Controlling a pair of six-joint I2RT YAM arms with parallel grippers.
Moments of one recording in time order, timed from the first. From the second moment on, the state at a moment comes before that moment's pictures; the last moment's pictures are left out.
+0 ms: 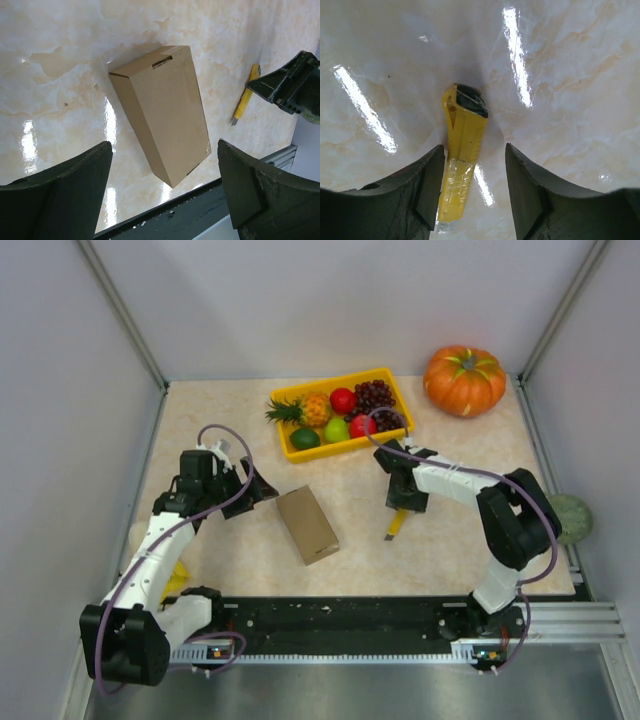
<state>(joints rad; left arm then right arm) -0.09 1.04 0.76 -0.51 0.44 -0.57 0.58 1.72 1.09 -0.71 0.38 0.79</state>
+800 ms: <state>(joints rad) -0.10 1.04 0.76 -0.45 0.53 -0.60 0.53 1.70 1.05 -0.61 0.21 0.78</state>
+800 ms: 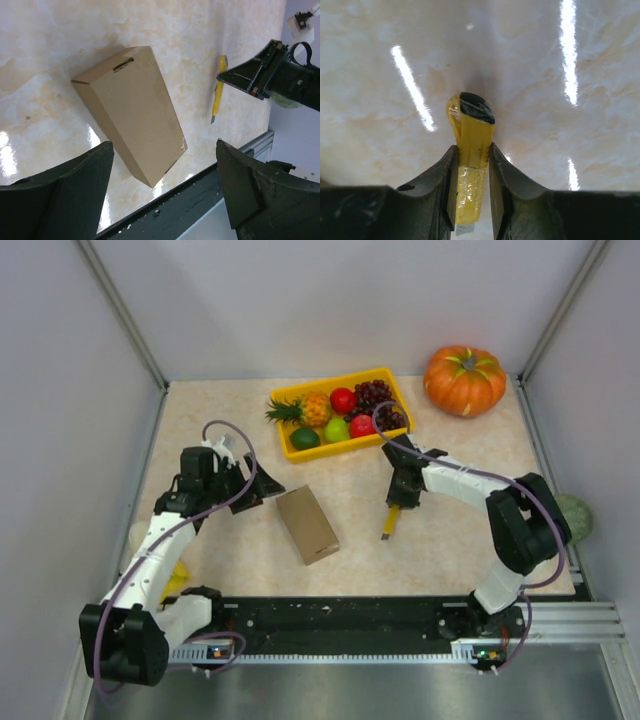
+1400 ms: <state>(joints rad) -0.46 1.12 0.95 0.00 0.74 -0.81 0.53 1.17 1.05 -0.06 -0.42 0.82</state>
